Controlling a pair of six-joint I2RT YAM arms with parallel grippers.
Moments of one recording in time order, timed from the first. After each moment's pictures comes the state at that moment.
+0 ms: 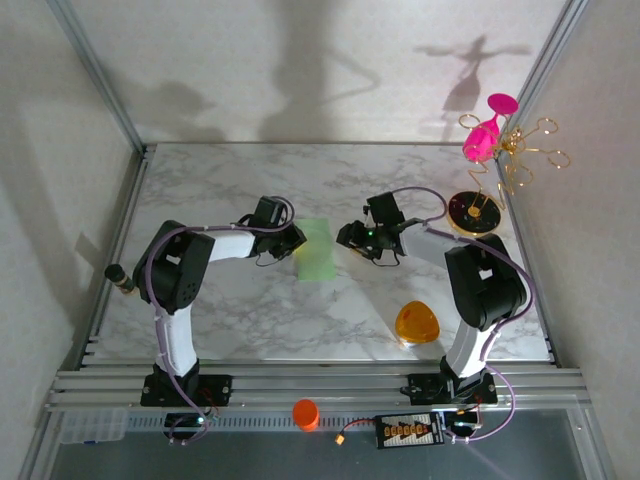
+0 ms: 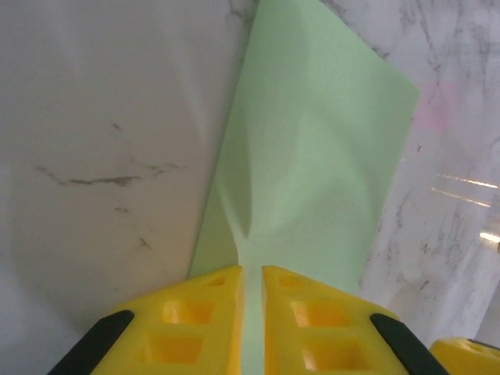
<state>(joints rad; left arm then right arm) -0.42 1.96 1.06 0.01 0.30 -1.03 0.47 1.78 1.03 -0.20 -0.39 0.77</state>
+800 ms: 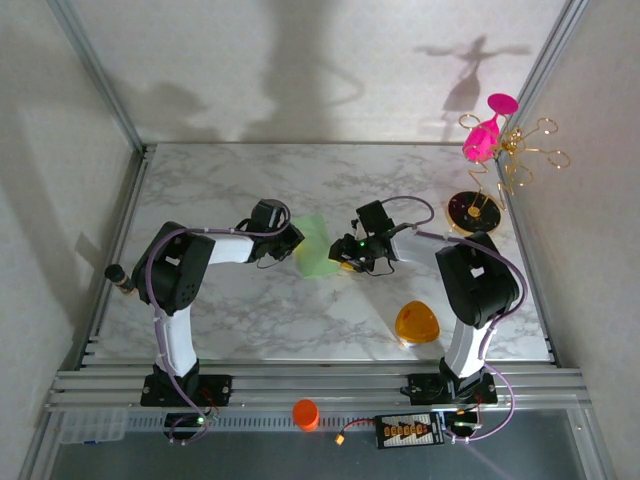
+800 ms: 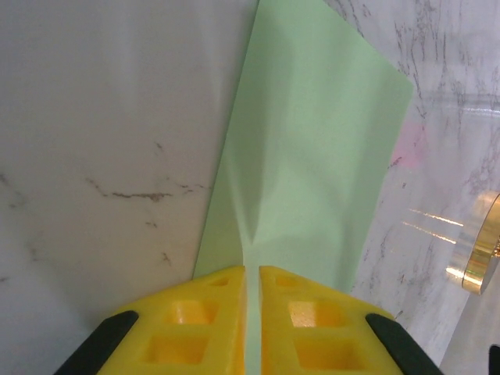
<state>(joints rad) -0.42 1.95 1.00 0.12 0.26 -1.16 0.53 1.82 1.02 -0.25 -0.47 0.77</state>
